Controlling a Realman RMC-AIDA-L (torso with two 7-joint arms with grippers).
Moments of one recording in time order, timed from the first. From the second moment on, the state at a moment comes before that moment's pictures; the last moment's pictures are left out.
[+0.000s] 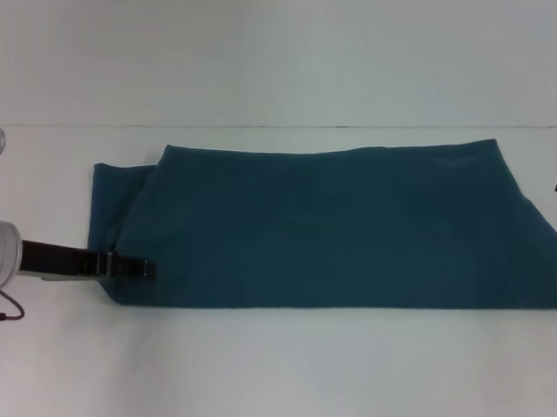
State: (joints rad) left arm -0.65 -2.12 0.75 0.81 2.48 1.22 -2.39; right arm 0.45 1.94 -0.42 -0.83 -2.10 -1.40 2.06
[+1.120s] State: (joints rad) left arm -0.64 -2.12 0.75 0.82 2.49 1.19 -2.37; right arm 0.45 1.95 -0.41 -0.82 -2.07 -1.38 2.05
